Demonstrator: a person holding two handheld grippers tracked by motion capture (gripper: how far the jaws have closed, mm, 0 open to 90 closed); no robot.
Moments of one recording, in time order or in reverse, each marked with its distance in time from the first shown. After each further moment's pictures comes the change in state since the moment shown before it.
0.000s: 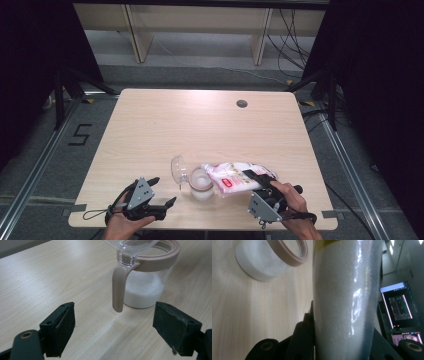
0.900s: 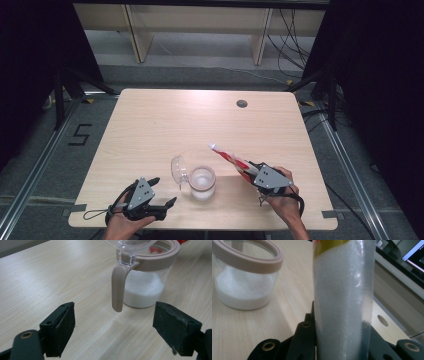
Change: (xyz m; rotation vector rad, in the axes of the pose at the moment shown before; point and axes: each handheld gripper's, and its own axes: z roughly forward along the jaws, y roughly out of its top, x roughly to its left) left arm -0.001 0.000 0.000 0.004 0.001 -0.008; right arm 0.001 -0.045 0.045 -0.116 0.090 0.590
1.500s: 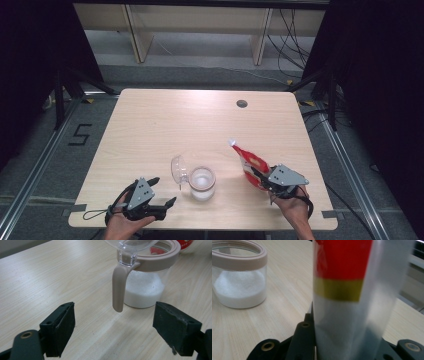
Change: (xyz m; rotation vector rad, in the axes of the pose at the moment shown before) left arm 0.000 0.000 -0.001 0.000 0.002 0.004; right arm -0.008 -0.020 -0.022 0.018 -0.039 0.237
